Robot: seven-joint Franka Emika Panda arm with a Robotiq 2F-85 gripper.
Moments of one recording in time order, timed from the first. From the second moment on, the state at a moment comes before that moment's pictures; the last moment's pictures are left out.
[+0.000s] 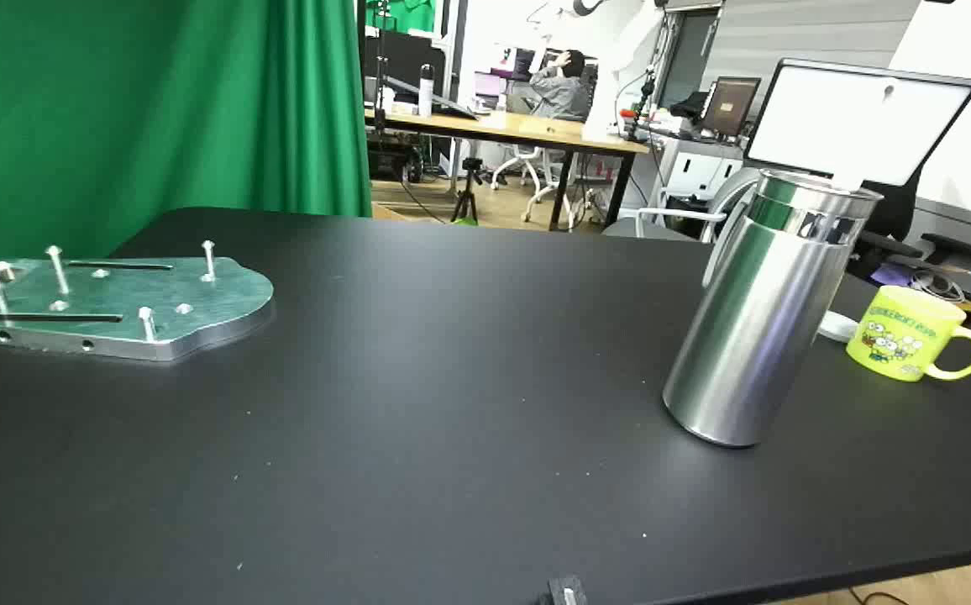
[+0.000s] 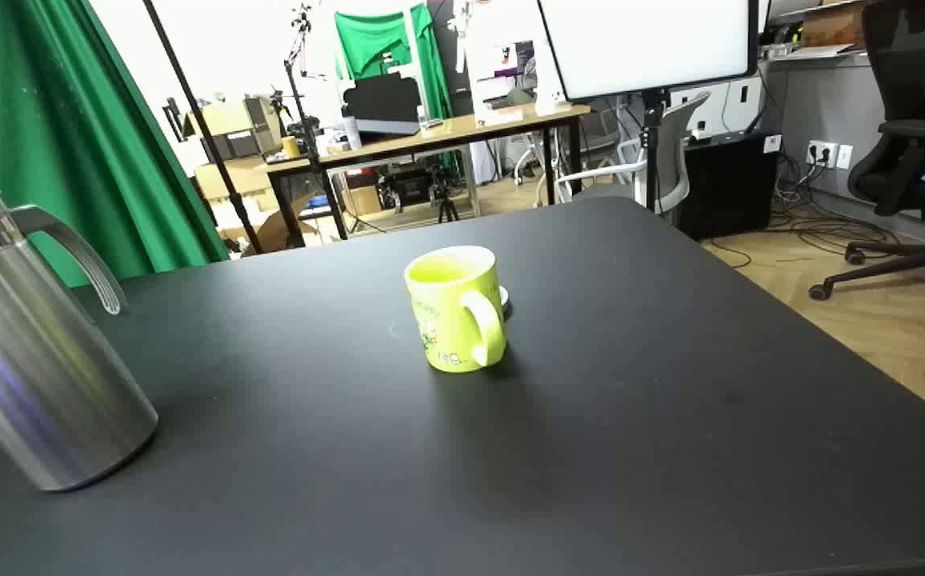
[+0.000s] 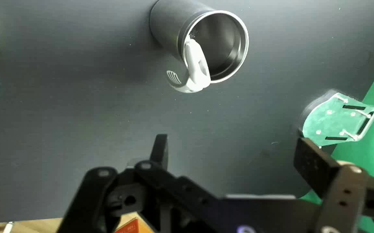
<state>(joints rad) 0.10 -0.56 -0.27 -2.44 0.20 1.95 -0.47</state>
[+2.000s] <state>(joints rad) 0.03 -0.35 -0.23 -2.23 -0.03 1.58 -1.16</state>
